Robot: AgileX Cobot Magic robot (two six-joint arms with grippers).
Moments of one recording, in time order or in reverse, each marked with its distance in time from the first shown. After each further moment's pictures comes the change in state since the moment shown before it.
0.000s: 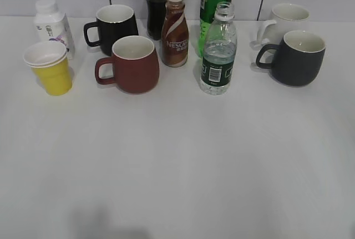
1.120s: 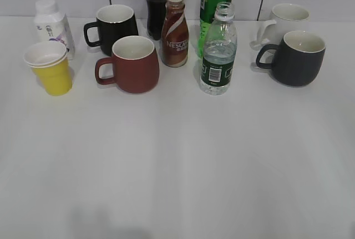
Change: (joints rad) left arm 0.000 0.000 0.000 0.000 0.000 0.000; right arm 0.000 0.000 0.000 0.000 0.000 0.000
